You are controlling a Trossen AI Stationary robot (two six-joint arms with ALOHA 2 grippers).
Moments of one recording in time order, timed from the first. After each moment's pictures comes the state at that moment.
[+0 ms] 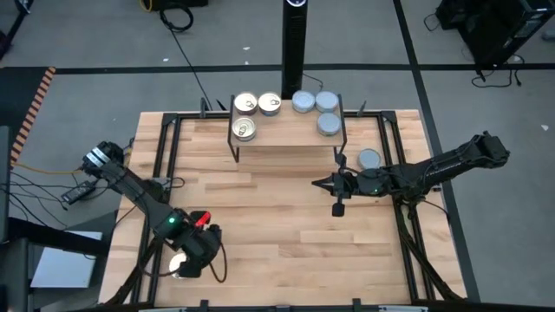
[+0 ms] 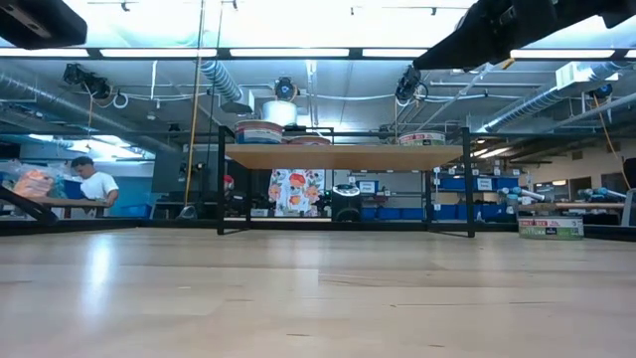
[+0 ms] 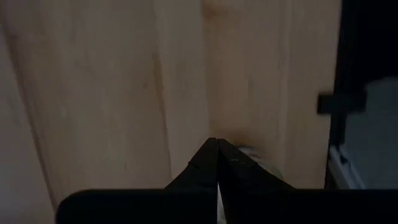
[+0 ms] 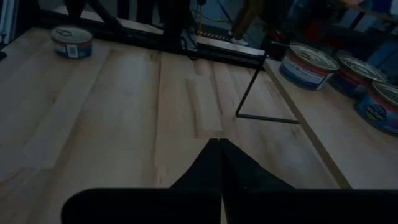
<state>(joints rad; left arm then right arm) -0.71 1.45 1.16 -1.05 0.03 -0.66 0.22 1.06 0.60 0.09 0.40 -0.10</state>
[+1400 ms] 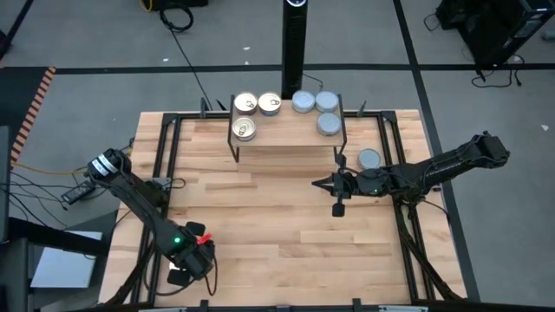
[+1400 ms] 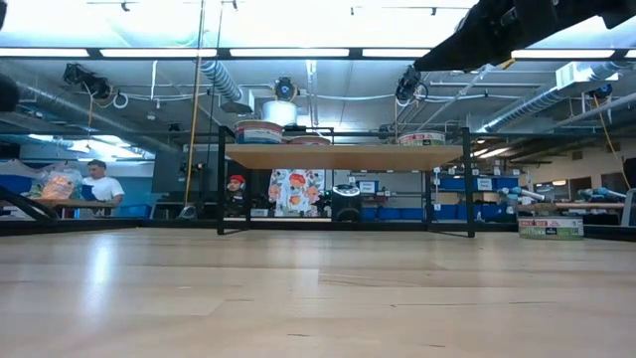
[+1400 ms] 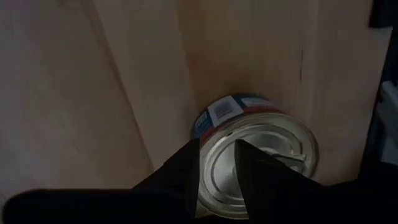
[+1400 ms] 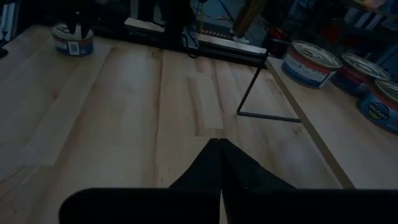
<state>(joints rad) -0.81 1.56 1.00 -0.96 0.16 -0.63 0.22 1.06 0.60 0.08 0.40 -0.10</state>
